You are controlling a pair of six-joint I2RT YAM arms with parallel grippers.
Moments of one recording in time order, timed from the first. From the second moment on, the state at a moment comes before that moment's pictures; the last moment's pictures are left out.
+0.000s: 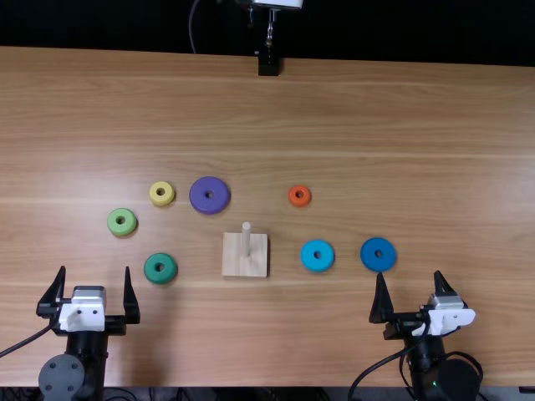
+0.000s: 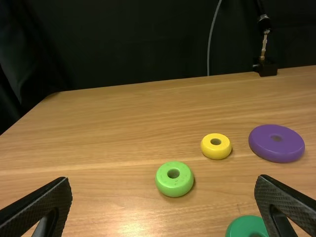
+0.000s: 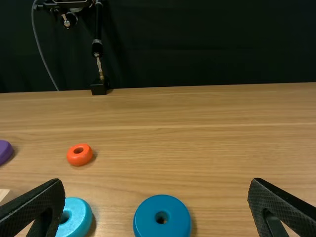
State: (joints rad) left arm -0.03 0.01 0.04 -0.11 -0.08 0.08; right arm 0.07 0.01 0.02 -0.07 -0.01 0.02
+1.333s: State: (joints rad) left arm -0.08 0.98 0.81 -0.03 0.12 -0.07; right arm 0.07 0.01 0.02 -0.07 -0.01 0.02
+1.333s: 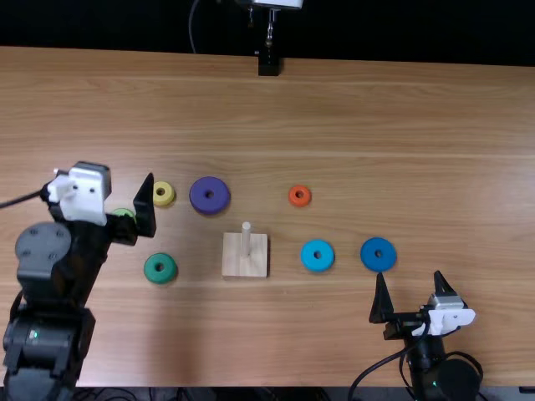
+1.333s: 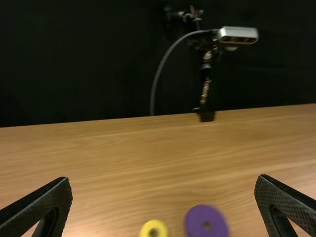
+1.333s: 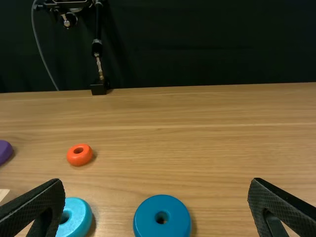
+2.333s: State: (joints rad) left arm -0.26 1.71 1.27 -0.46 0.16 0.09; right arm 0.07 0.01 0.02 -0.07 -0.01 0.02
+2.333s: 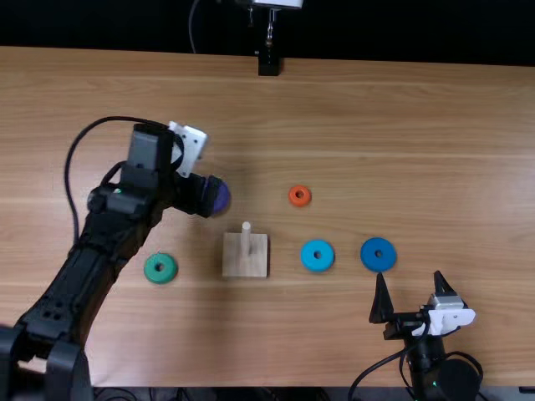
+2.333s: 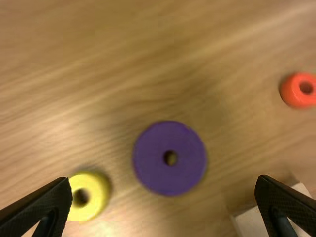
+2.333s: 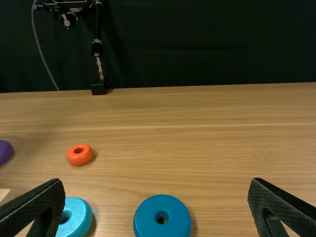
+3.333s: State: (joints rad) left arm -0.30 2.02 1.50 -0.66 0.08 0.26; right arm 0.07 0.01 0.02 -0.07 -0.01 0.02
